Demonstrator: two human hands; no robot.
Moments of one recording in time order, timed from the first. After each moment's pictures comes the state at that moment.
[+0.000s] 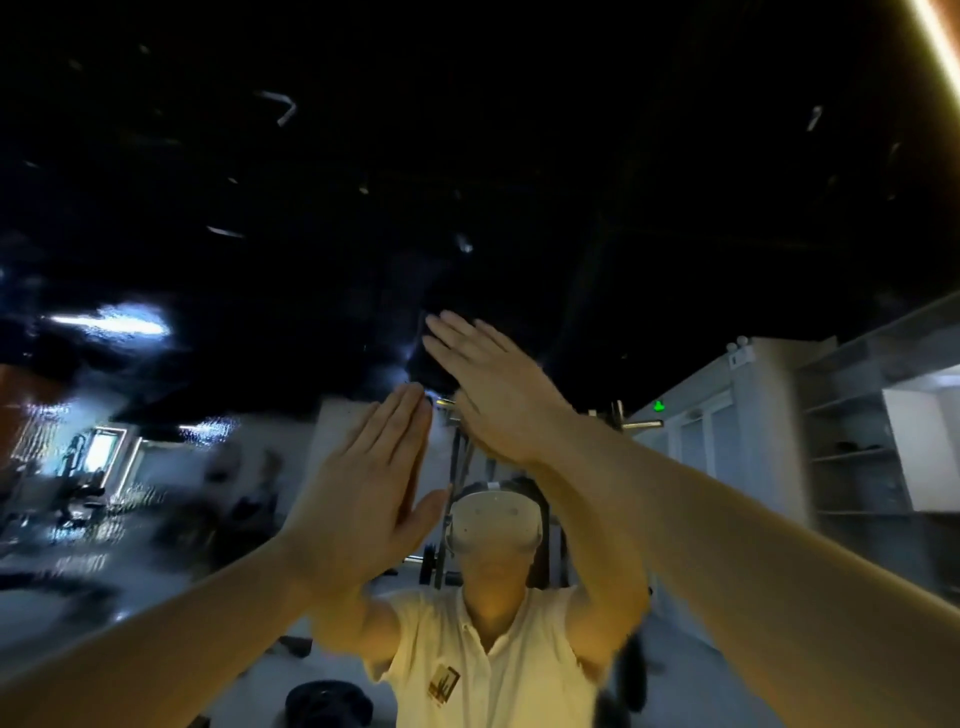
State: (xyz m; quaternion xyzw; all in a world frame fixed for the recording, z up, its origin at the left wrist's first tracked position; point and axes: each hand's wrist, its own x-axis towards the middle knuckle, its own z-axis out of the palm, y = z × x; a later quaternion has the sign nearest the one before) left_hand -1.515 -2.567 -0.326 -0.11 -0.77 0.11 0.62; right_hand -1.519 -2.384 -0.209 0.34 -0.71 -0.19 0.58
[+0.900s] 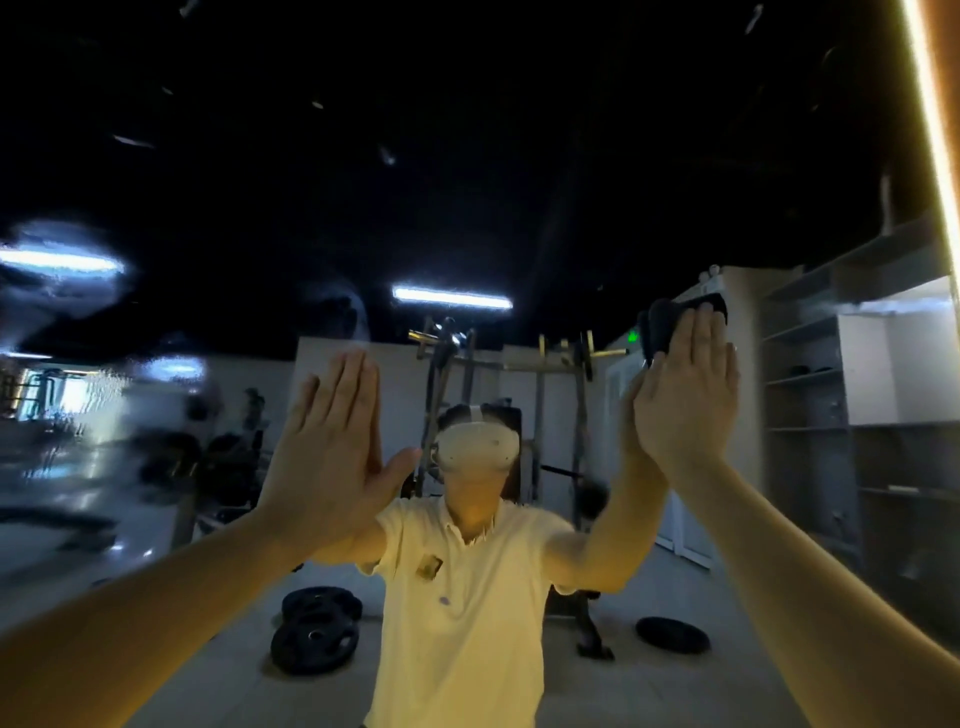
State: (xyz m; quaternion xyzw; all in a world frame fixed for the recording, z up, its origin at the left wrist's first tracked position) left_hand -1.519 -2.519 -0.383 -0.07 -0.79 0.07 0.60; right_hand -1.524 -2.171 -0.304 -0.05 -0.74 0.11 0.66
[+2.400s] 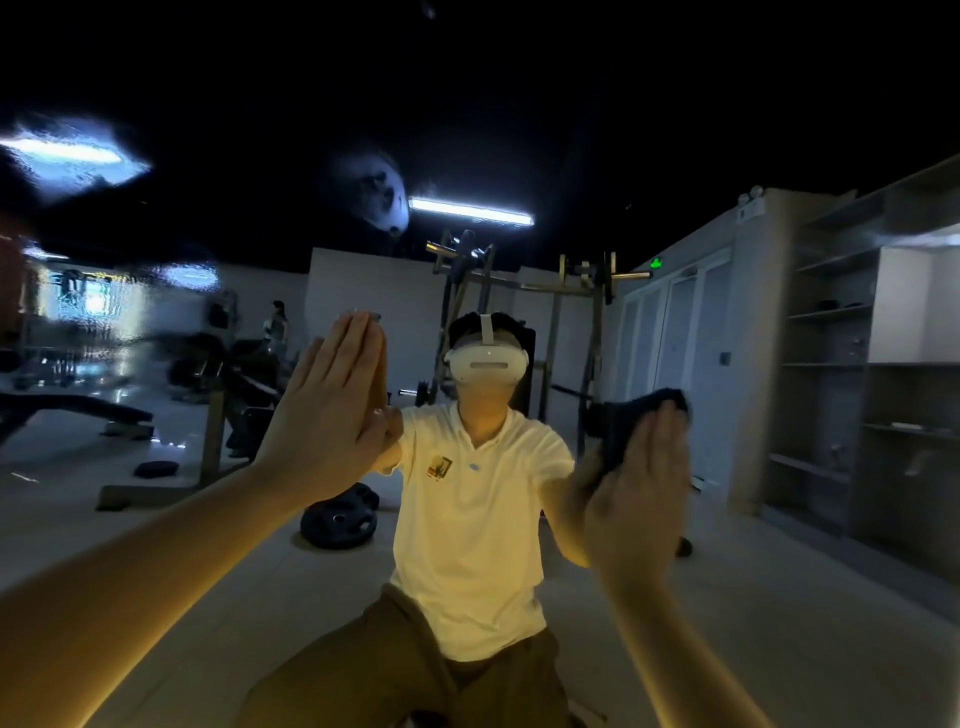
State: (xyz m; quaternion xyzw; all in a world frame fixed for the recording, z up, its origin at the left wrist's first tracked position) left_hand -1.503 -2.552 -0.465 -0.13 -0.82 0.00 0.56; right_hand -1.504 -2.234 -0.517 0.02 -0.76 0.20 0.62
